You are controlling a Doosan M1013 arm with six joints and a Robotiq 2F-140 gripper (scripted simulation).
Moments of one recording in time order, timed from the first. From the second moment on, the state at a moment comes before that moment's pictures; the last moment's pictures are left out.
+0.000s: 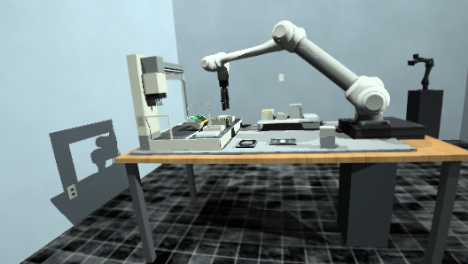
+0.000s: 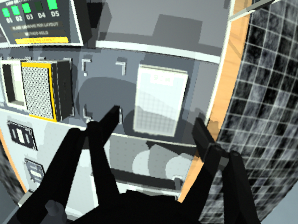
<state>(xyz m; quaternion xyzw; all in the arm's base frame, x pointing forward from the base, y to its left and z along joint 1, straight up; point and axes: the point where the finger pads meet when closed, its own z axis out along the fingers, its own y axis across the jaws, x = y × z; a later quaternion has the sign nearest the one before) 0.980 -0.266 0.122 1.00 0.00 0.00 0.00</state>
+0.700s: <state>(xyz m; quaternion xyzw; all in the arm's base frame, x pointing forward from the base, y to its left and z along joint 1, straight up) 0.980 -0.227 0.122 1.00 0.00 0.00 0.00</state>
